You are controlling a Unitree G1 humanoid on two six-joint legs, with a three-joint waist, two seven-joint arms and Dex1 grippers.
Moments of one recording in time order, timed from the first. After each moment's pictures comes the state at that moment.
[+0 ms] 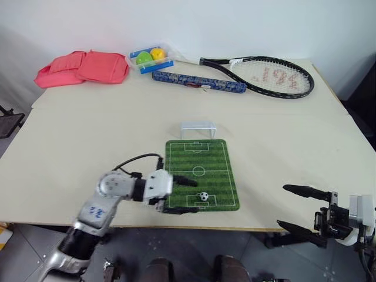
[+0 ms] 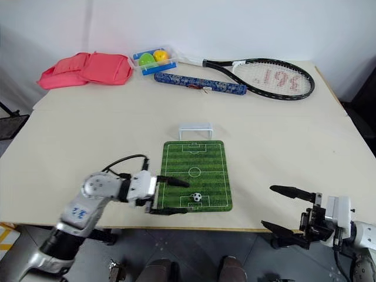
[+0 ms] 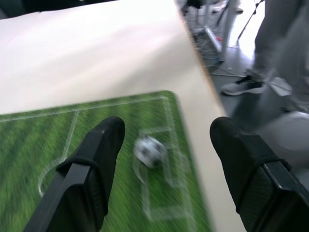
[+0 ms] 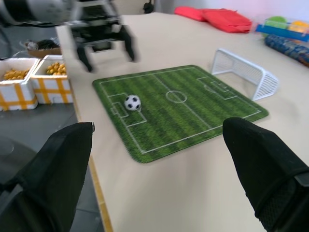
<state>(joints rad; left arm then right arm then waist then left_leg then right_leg) -0.25 0.64 -0.16 -0.22 -0.33 0.05 -1.19 0.23 -0.70 -0.42 -0.15 0.71 -0.13 1.39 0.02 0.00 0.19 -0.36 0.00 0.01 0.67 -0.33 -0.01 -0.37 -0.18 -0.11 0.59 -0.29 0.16</state>
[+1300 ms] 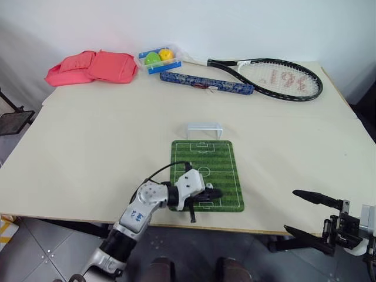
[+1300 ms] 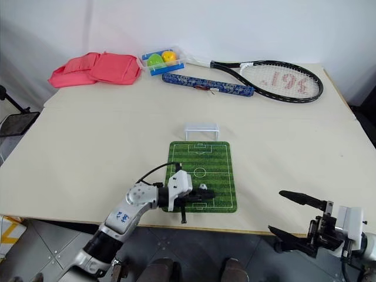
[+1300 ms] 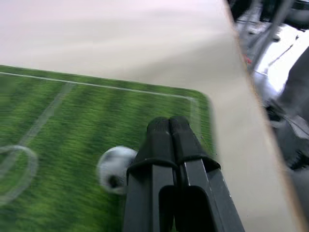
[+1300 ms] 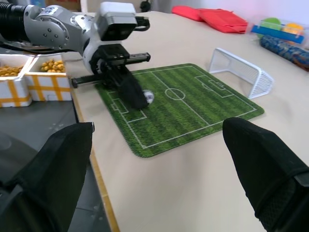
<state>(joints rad) -0.41 0.25 -0.35 0.08 -0.11 0.12 -0.81 0.32 -0.64 -0.48 -0.16 0.68 -0.19 1.37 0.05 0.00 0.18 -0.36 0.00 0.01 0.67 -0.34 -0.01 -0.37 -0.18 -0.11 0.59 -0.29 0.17</state>
